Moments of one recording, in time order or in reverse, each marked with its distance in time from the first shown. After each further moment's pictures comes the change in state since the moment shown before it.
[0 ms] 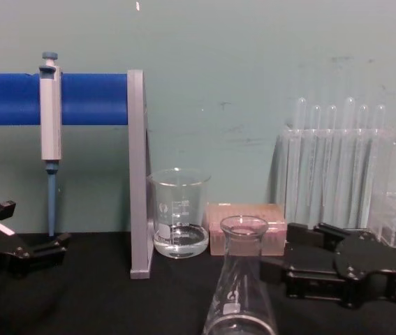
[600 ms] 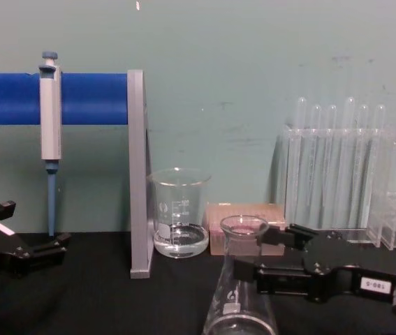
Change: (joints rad) left arm 0.000 0.000 0.000 0.000 0.000 0.000 0.000; right arm 0.102 -0.065 -0.053 0.133 -0.003 -0.001 0.040
